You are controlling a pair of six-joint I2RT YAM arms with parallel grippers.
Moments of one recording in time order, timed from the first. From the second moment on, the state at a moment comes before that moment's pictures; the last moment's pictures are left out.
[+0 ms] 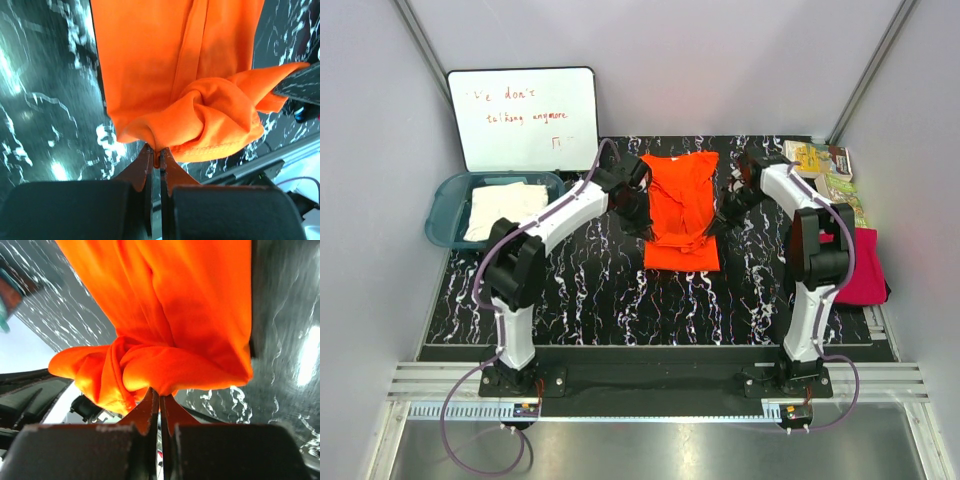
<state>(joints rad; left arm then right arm) -0.60 1.94 1.64 -0.83 0.23 -0.69 0.16 2.01 1.59 -1.01 -0.56 0.53</state>
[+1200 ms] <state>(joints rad) -0.48 2.13 1.80 -0.89 0.33 -0.55 0.14 2.14 1.88 -0.91 -0.60 0.44</state>
